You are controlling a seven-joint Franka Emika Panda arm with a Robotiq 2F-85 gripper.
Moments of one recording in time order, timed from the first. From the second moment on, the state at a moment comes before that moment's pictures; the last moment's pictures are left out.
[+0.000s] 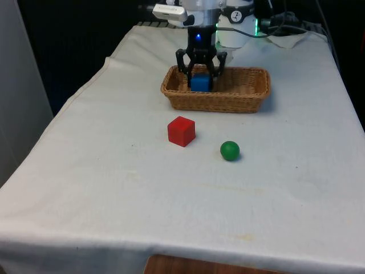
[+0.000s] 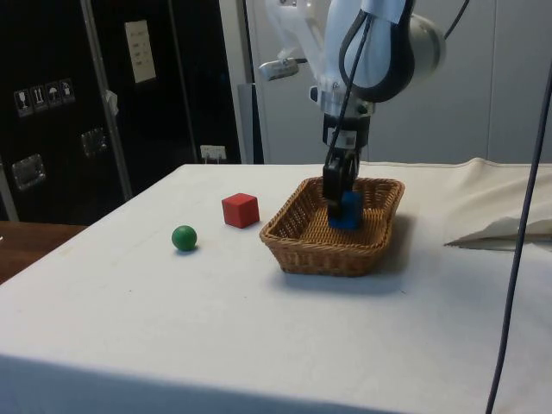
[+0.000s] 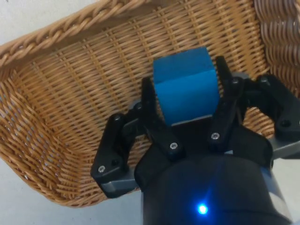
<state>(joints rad) 0.13 0.14 -0.28 -2.73 0.20 3.01 -0.26</state>
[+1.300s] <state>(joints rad) 0.13 -0.10 -0.30 -2.76 0.19 2.82 -0.28</state>
